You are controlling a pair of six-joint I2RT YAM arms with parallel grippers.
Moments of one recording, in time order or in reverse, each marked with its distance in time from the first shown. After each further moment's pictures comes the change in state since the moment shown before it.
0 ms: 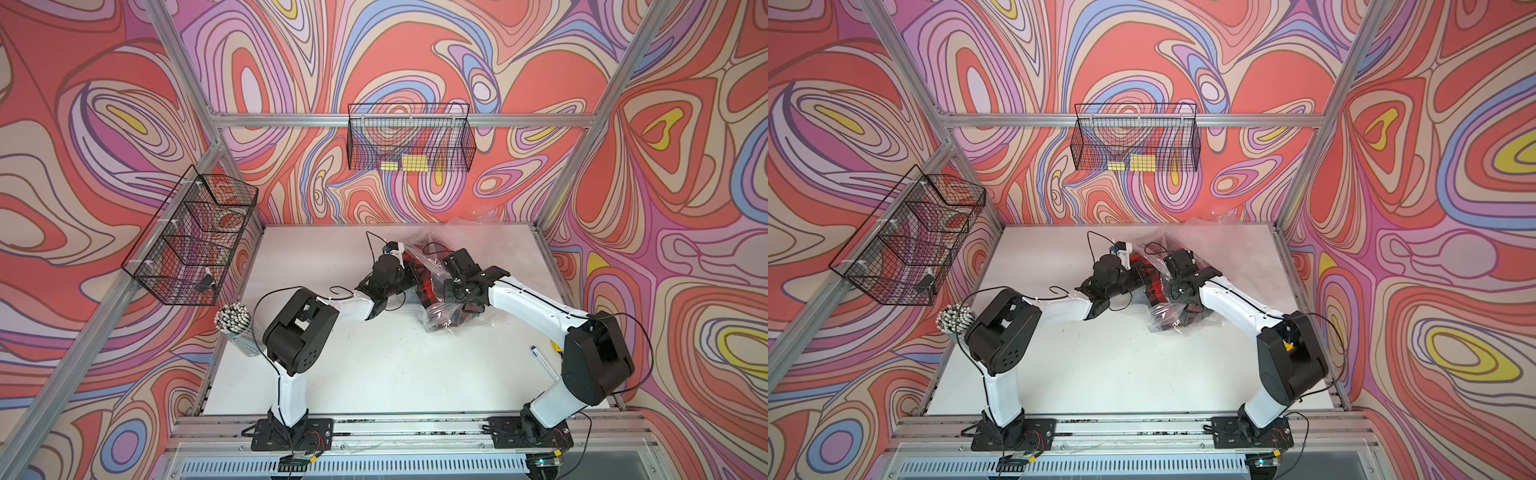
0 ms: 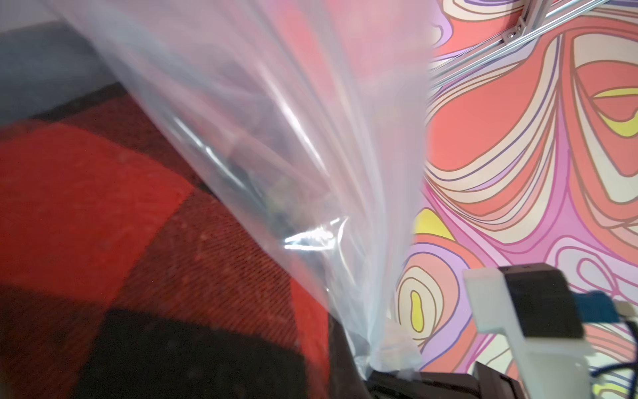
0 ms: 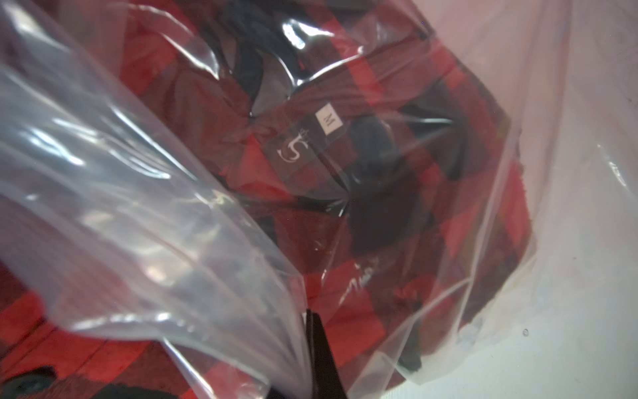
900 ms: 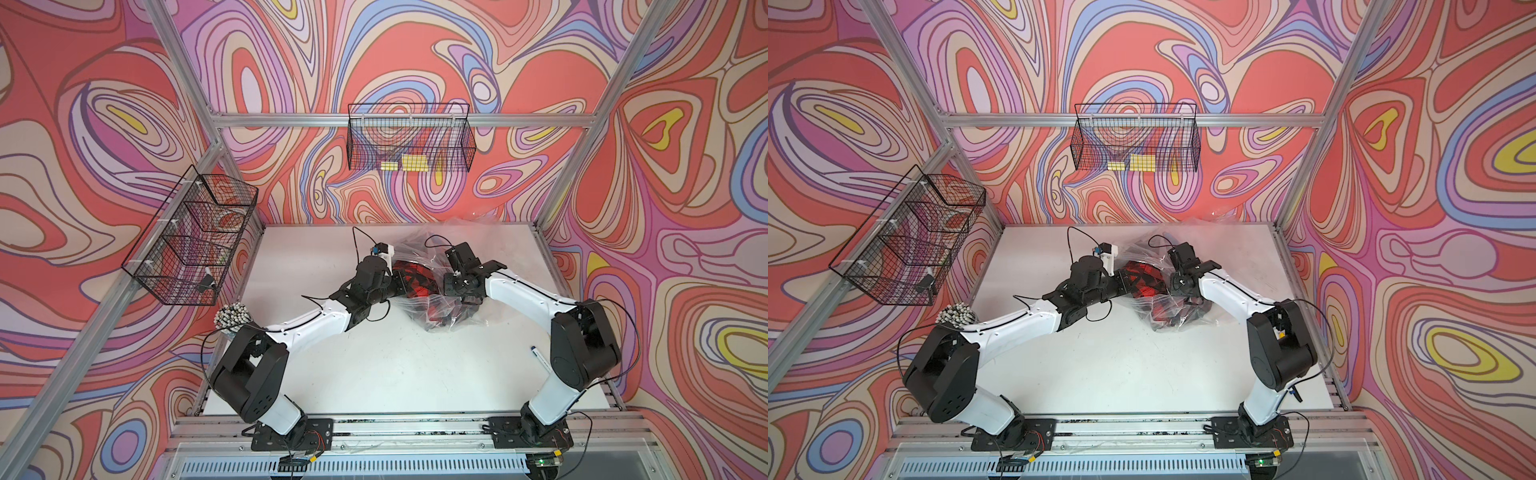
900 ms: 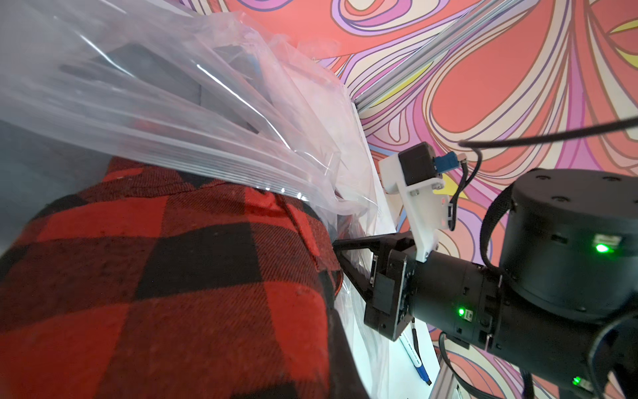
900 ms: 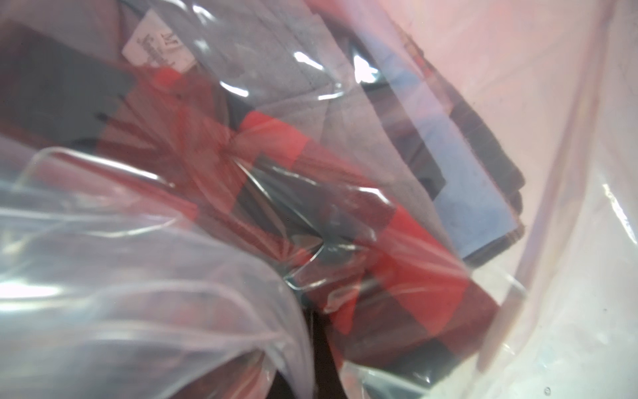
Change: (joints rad) left arm 0.004 -0.379 -0.121 -0.382 -0.055 0.179; right arm -0.064 0.082 0.042 0.064 -0.049 -0.065
